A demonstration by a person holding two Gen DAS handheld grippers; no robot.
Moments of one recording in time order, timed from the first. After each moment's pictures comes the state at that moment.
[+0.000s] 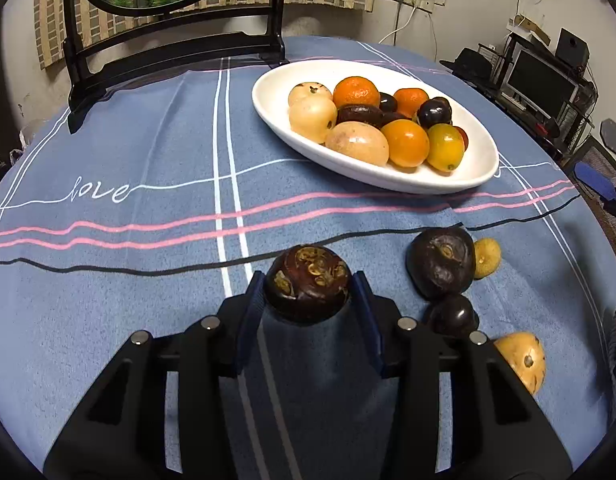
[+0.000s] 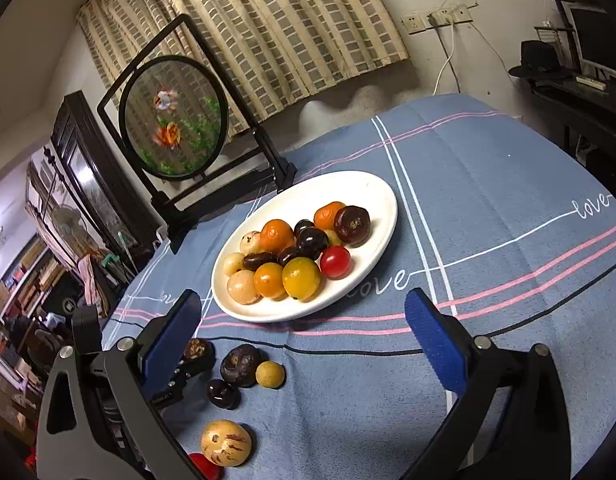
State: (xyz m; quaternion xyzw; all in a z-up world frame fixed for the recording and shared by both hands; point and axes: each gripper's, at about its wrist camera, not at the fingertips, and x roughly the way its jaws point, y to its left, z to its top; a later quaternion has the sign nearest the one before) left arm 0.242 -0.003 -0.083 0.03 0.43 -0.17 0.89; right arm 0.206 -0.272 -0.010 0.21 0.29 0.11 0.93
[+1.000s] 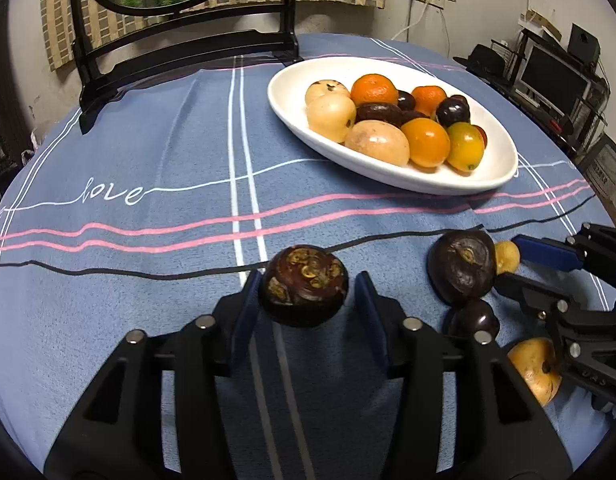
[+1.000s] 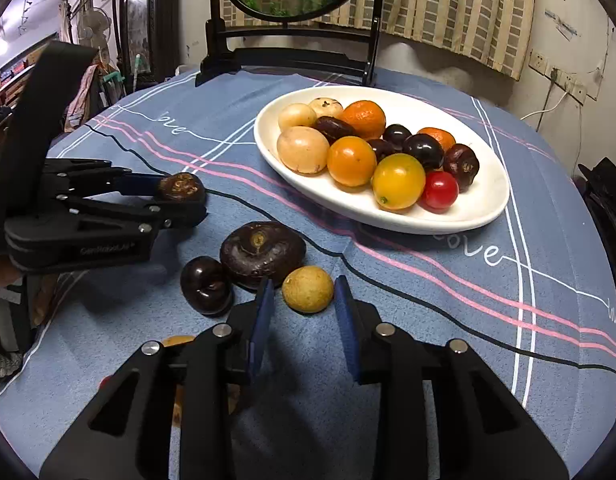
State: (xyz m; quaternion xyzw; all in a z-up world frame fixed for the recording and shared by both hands) left arm 0.247 -0.005 -0.086 0.05 0.43 -0.14 0.89; right arm 0.218 -0.159 -0.063 -0.09 0.40 0.17 0.90
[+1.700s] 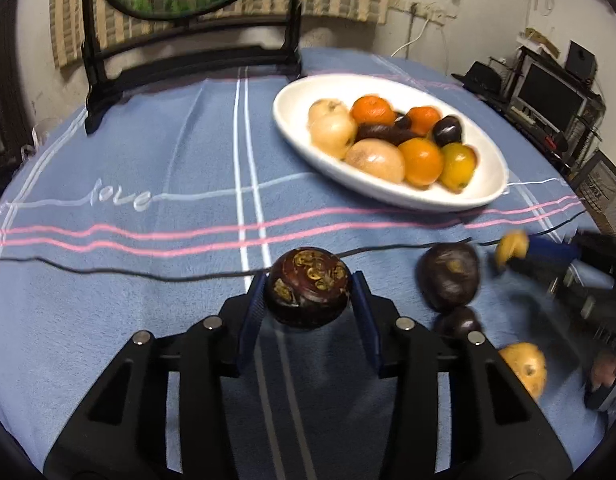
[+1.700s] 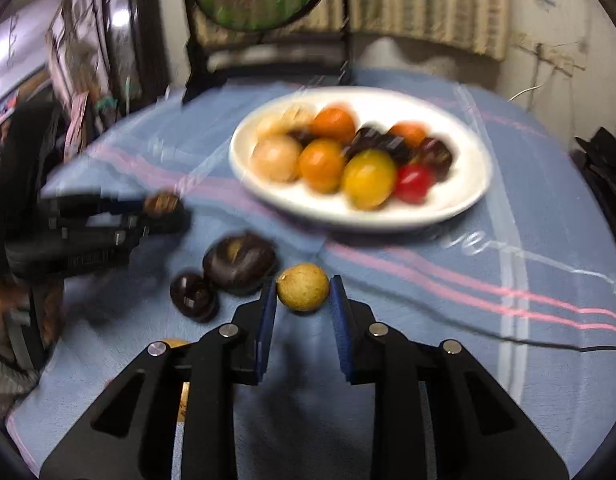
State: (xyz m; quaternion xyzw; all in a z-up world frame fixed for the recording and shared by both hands) left arm 0.237 0.002 -0.068 0.02 0.40 -0.15 0.90; right arm 0.218 -0.191 -0.045 -0.02 0.38 0.16 0.91
